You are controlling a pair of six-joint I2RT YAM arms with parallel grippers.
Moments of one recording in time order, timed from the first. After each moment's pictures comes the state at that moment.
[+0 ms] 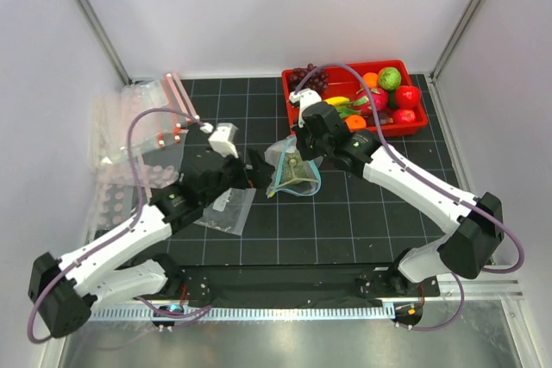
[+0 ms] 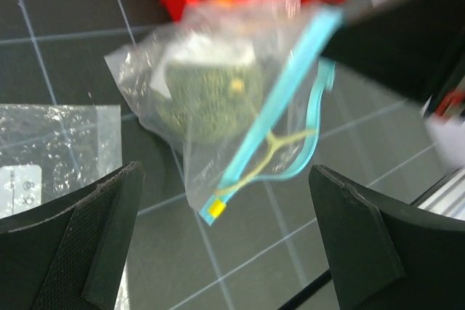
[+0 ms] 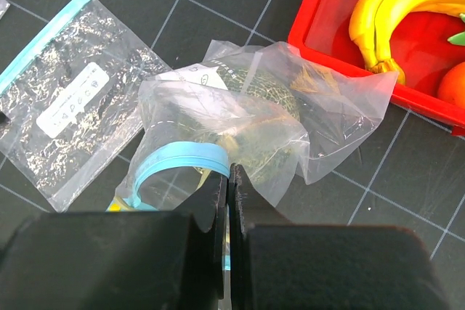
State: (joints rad) left arm -0.75 0.96 0.75 -0.12 -0.15 -0.59; right arm 0.76 1.43 1.31 -0.53 0.20 0.20
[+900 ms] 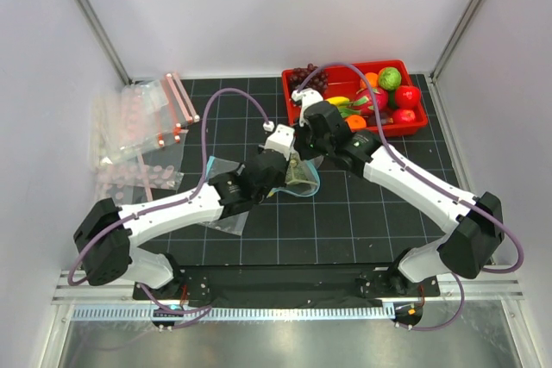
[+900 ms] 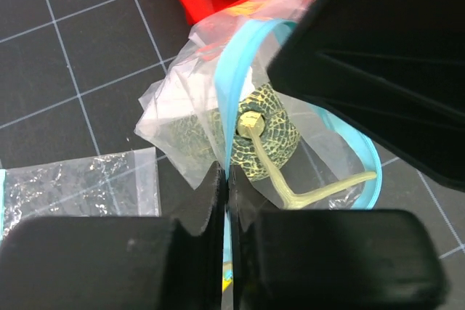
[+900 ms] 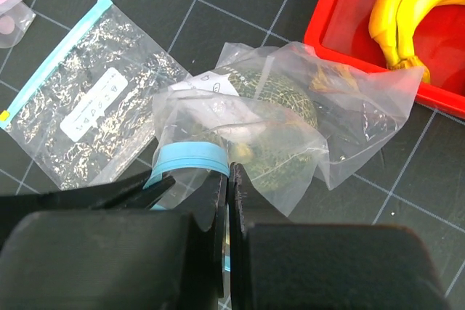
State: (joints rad) left arm -1.00 1.40 0.98 -0.07 -0.52 -0.28; right arm 0.75 1.44 1.29 -0.50 0.15 0.25
